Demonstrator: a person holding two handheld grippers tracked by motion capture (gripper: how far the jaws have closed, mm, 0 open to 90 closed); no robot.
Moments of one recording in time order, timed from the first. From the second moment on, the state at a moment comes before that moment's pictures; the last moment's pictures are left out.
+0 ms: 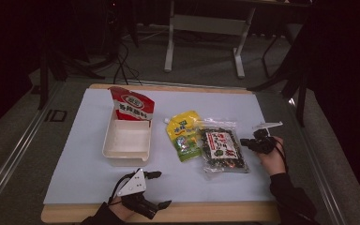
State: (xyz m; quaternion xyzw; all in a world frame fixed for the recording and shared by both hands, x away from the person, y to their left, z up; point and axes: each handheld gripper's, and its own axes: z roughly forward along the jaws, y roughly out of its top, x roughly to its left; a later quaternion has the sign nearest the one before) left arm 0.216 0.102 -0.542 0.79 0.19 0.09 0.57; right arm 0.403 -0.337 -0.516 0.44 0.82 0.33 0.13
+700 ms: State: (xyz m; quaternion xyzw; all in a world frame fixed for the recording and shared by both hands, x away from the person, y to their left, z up) left arm 0.216 0.103 -0.542 0.79 0.19 0.09 0.58; right arm 0.479 -0.287 -0.493 0.44 0.82 0.35 0.14
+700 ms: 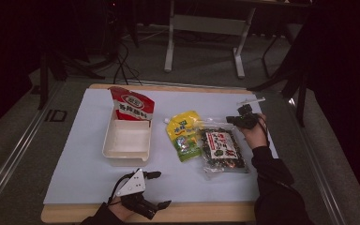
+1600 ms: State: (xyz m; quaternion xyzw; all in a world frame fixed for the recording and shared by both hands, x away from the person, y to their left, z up) left arm 0.214 0.106 -0.542 0.79 0.20 0.09 0.58; right arm 0.539 -0.257 -0.517 0.46 0.82 0.31 0.14
